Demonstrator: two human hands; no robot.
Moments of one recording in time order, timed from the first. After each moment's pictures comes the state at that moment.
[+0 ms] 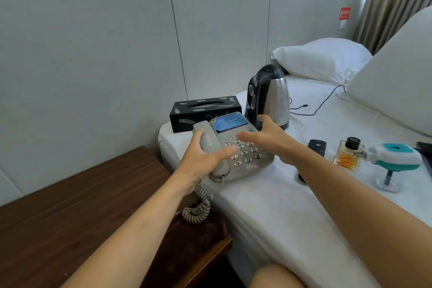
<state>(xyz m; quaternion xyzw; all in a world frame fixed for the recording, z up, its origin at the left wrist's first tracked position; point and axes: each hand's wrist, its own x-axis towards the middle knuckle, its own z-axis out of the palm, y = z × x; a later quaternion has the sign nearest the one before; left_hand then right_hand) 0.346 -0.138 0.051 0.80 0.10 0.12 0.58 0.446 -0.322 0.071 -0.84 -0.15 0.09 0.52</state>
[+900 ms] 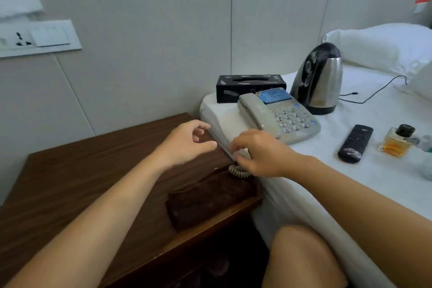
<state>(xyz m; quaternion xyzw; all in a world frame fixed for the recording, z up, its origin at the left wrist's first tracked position) 0.219 -0.047 0.053 0.91 0.14 0.12 0.36 0.337 -0.258 0.035 -0.78 -0.59 -0.10 0.20</state>
